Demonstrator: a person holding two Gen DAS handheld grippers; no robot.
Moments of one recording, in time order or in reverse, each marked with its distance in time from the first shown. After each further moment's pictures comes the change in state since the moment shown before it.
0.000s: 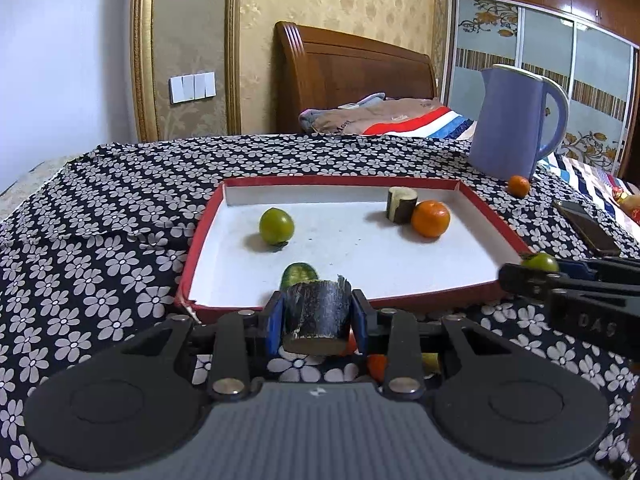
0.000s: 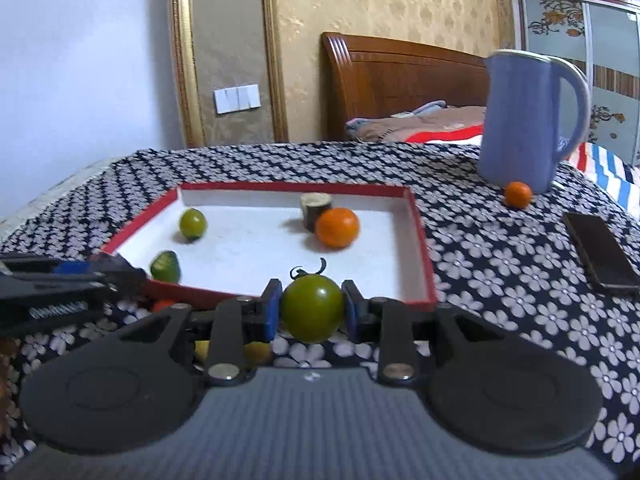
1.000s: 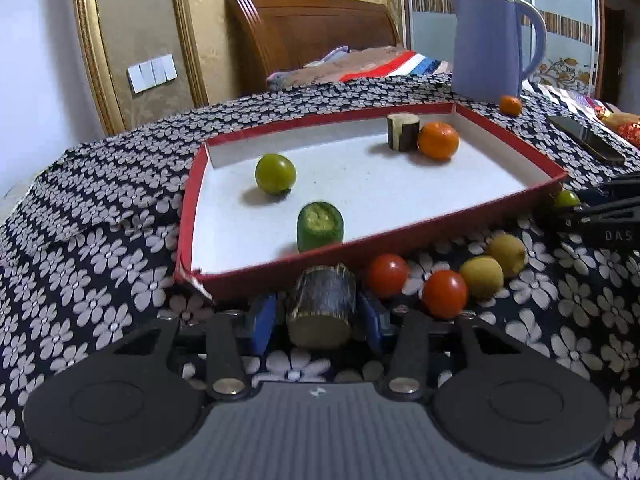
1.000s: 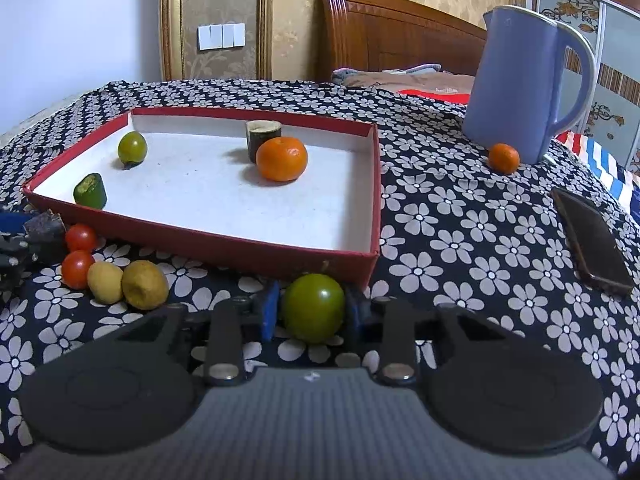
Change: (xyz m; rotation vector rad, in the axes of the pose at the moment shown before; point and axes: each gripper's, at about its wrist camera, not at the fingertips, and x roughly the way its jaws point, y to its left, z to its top) left arm 0.039 0.024 -0.021 0.192 0.110 -0.044; right arm 0.043 -0.041 -0.022 -0.087 0.163 -0.066
